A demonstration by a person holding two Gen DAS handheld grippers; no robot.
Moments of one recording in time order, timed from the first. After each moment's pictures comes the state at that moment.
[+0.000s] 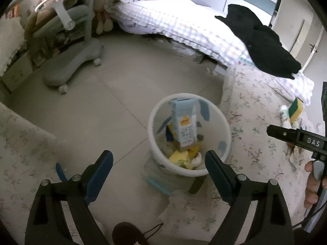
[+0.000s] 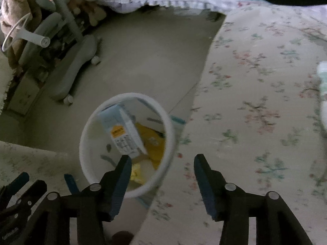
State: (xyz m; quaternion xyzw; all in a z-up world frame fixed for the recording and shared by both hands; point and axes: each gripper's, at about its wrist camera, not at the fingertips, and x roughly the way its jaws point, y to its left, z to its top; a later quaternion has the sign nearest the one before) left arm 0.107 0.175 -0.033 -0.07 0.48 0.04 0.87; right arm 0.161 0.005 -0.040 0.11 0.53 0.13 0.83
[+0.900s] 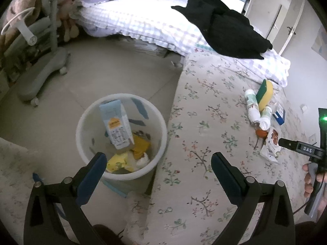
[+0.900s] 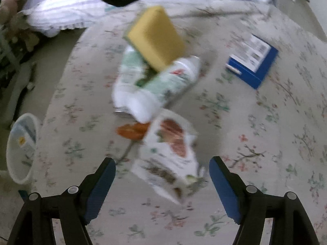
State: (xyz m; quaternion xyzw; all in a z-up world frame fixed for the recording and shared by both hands) left arm 0.125 0.058 -0.024 -0.05 0.49 -0.05 0.87; right arm 0.112 -0.220 -0.050 0.12 0.55 -0.03 0.83
